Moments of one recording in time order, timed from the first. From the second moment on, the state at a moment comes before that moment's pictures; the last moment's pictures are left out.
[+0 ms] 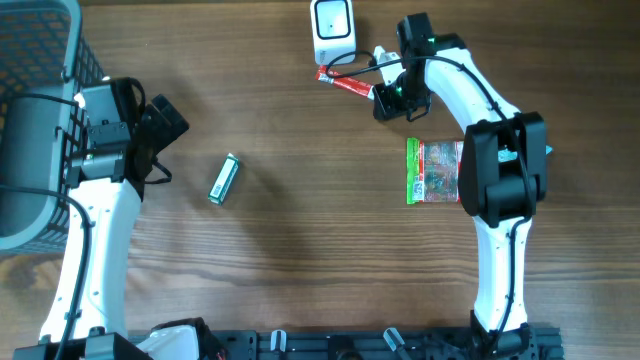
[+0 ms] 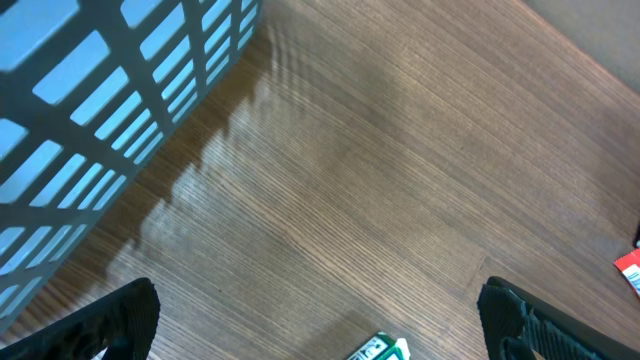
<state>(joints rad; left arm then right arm) 0.14 1.37 1.08 -0.60 -0.13 -0.50 0.23 2.37 1.93 -0.99 -0.29 -0.19</state>
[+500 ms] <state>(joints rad) 0.14 1.37 1.08 -0.60 -0.13 -0.50 0.25 2.18 1.92 -0.94 -0.22 -0.56</state>
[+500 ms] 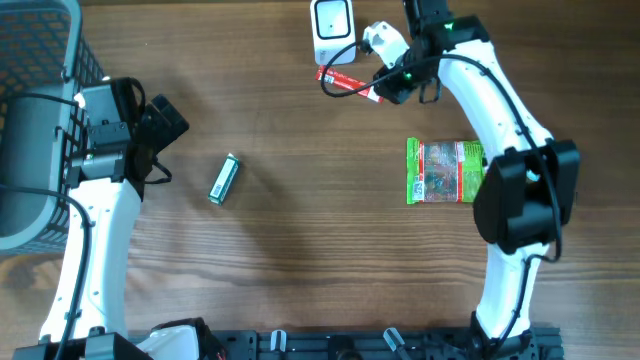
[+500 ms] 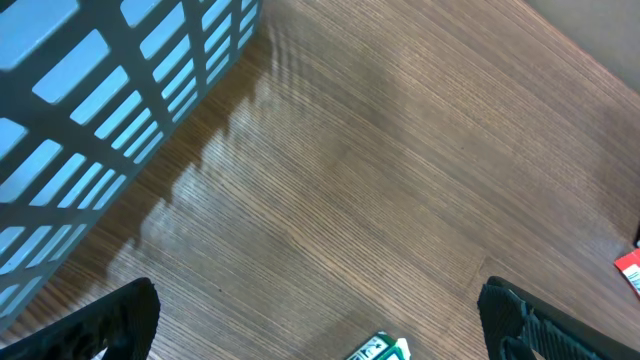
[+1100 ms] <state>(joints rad) 0.14 1.37 1.08 -0.60 -0.13 -0.50 0.25 2.40 1.92 -0.76 -0.21 -0.61</state>
